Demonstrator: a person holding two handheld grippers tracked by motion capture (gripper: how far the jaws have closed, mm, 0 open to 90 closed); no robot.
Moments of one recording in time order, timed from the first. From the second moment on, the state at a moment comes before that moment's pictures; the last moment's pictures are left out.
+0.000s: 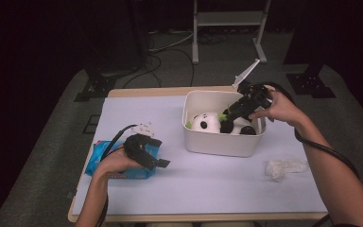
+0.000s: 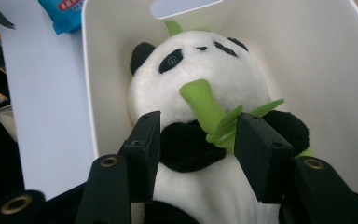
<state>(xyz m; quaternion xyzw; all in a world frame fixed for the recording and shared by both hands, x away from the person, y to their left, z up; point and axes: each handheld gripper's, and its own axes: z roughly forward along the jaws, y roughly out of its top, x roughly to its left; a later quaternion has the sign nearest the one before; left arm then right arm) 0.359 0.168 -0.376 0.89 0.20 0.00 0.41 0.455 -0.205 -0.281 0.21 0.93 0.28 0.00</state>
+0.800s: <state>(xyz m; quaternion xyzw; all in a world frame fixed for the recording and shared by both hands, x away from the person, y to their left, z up) 0.354 0.167 -0.375 0.89 0.20 0.00 0.41 0.426 -0.238 -0.262 0.23 0.92 0.32 0.02</state>
